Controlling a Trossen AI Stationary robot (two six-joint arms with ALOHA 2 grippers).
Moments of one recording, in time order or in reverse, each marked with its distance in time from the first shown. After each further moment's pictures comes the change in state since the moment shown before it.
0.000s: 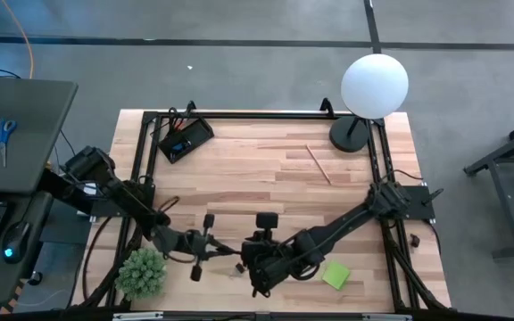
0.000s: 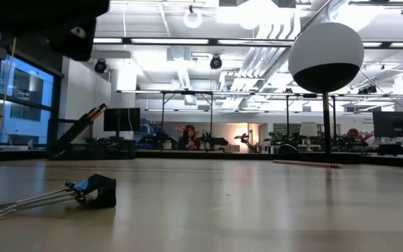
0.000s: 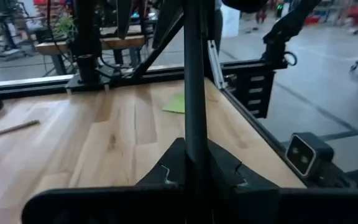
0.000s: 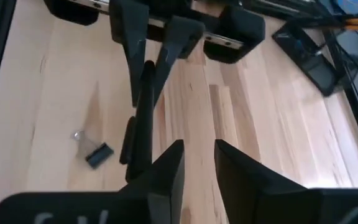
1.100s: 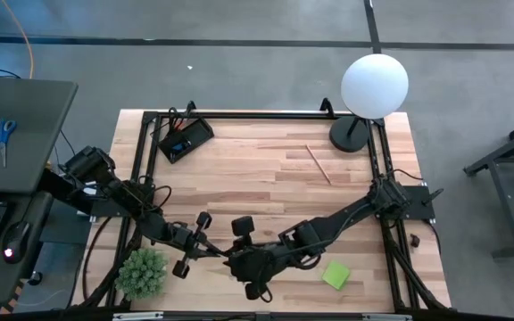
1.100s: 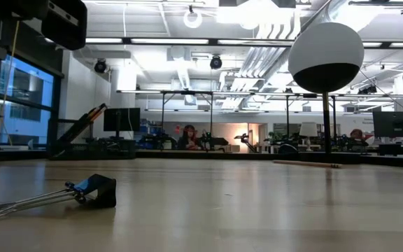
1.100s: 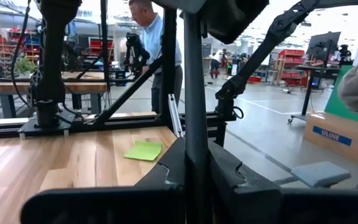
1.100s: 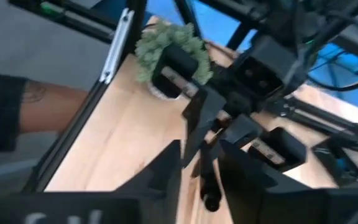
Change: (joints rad) left arm 0.000 -0.001 -0.138 0.390 0.186 0.019; right arm -0.030 -0.031 0.008 0.377 -0.229 -0.409
